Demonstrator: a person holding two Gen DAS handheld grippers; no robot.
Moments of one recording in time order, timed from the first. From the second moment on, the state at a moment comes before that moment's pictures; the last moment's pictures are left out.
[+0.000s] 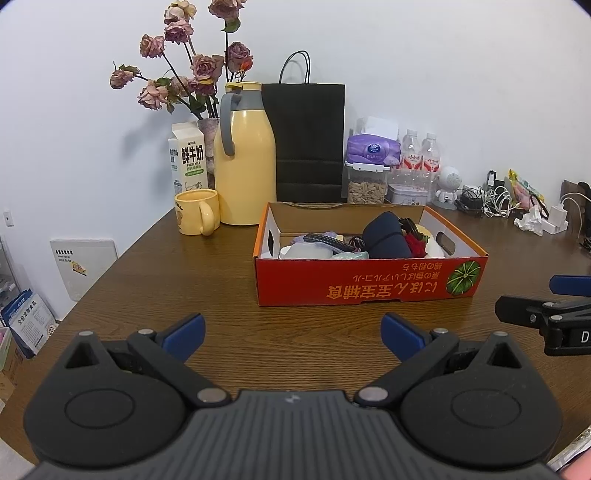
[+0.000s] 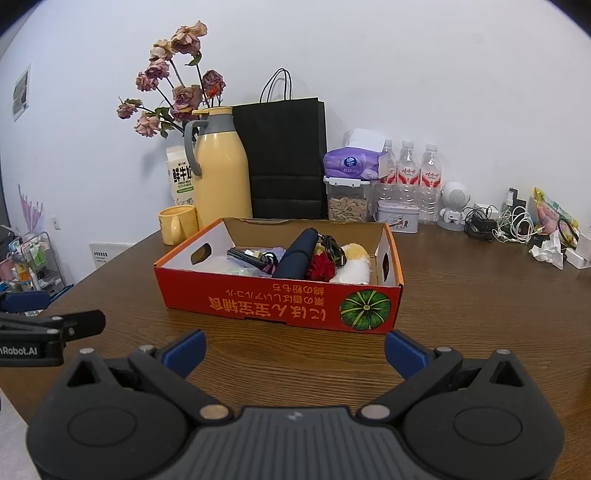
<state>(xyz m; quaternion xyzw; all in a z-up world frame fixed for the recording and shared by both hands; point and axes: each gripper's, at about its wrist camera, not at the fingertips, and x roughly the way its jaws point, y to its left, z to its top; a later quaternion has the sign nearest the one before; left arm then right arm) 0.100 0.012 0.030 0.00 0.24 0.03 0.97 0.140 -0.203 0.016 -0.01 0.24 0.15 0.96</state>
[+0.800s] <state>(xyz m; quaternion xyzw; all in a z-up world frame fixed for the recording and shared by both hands) 0.101 0.011 0.028 0.00 0.24 0.03 0.97 0.141 -0.202 0.014 -0.01 0.24 0.15 0.96</state>
